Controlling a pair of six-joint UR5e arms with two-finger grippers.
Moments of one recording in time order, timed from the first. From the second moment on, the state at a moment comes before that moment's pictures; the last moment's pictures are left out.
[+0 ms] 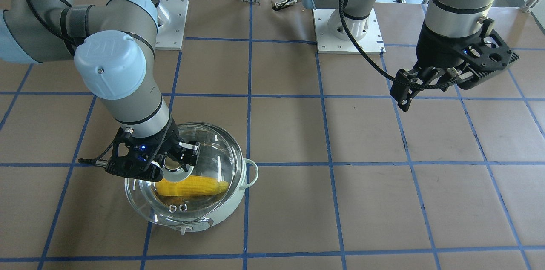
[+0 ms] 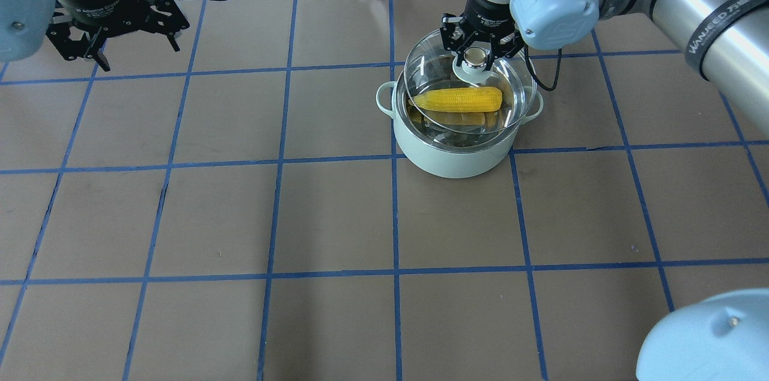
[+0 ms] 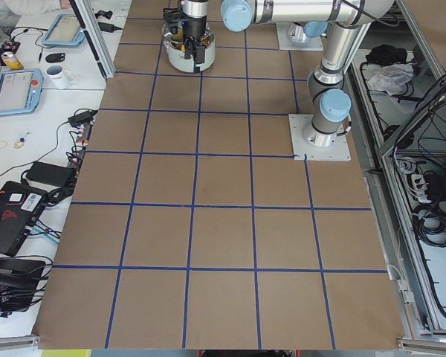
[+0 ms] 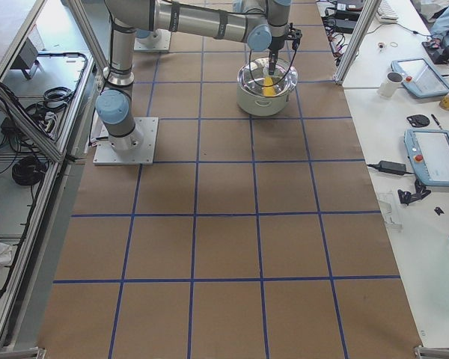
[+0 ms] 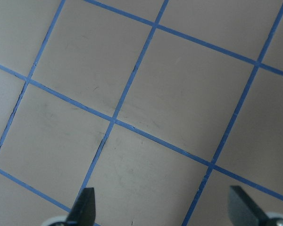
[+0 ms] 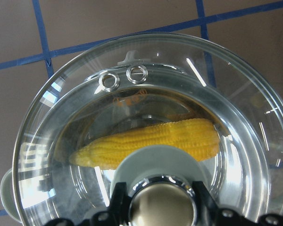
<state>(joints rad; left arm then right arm) -1.50 -1.63 -1.52 -1.43 1.77 -0.35 1.69 -1.21 1.45 -1.90 -1.53 0.31</state>
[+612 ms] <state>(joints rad) -1.51 -1.66 -1.52 -1.47 1.68 -0.30 1.70 -1.20 1.46 -1.90 -1.52 0.35</state>
